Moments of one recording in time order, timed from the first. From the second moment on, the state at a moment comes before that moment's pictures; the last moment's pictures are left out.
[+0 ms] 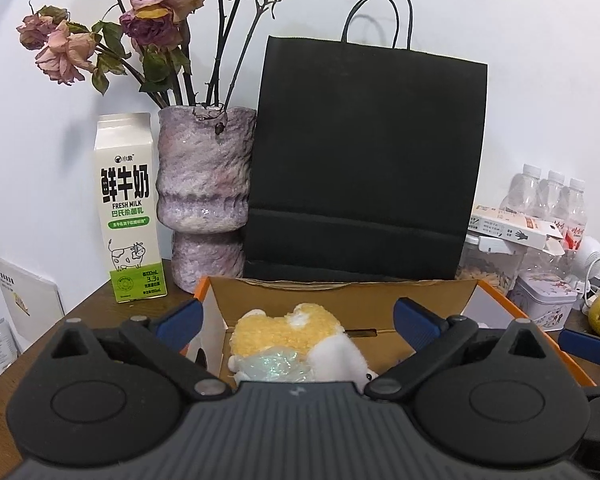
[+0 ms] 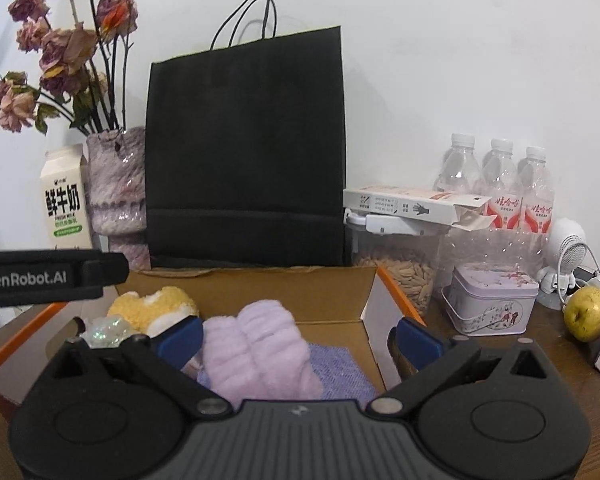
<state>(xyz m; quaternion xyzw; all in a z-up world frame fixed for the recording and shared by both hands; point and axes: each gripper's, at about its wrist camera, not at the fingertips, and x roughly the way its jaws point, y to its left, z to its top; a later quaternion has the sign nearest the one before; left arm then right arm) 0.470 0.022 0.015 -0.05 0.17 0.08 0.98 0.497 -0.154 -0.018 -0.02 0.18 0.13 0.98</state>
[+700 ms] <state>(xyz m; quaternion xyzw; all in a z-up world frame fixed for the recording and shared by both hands) 0.407 0.036 0.030 -0.05 0.15 0.08 0.99 0.446 -0.151 -0.006 -0.03 0.16 0.15 0.98</state>
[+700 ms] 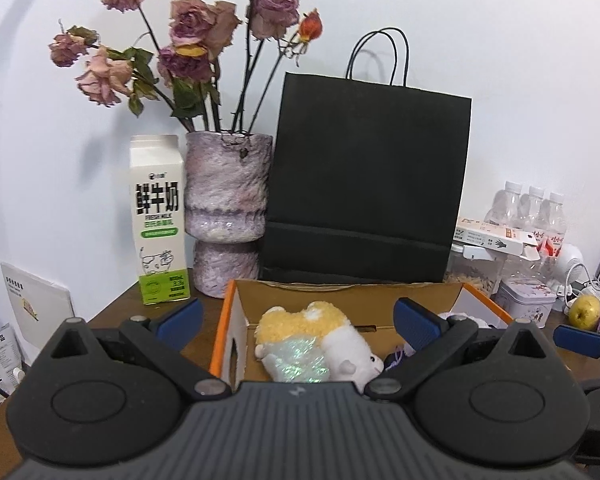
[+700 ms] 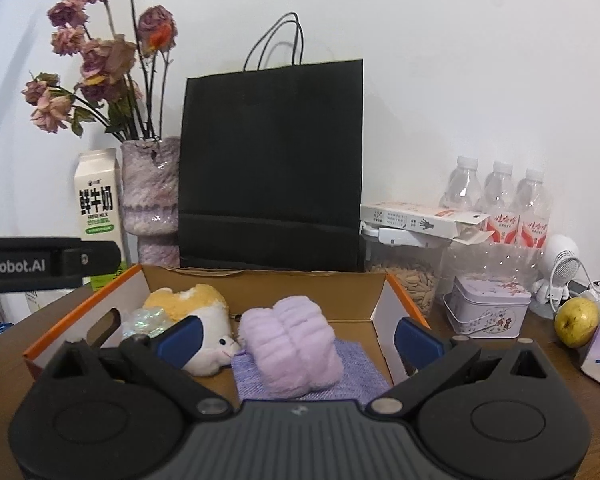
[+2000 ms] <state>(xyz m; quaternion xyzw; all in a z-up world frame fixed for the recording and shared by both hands) 0.254 0.064 -0.004 -0.04 0.16 0.07 0.98 0.291 -0.177 -0.022 -0.02 0.16 0.14 0.98</state>
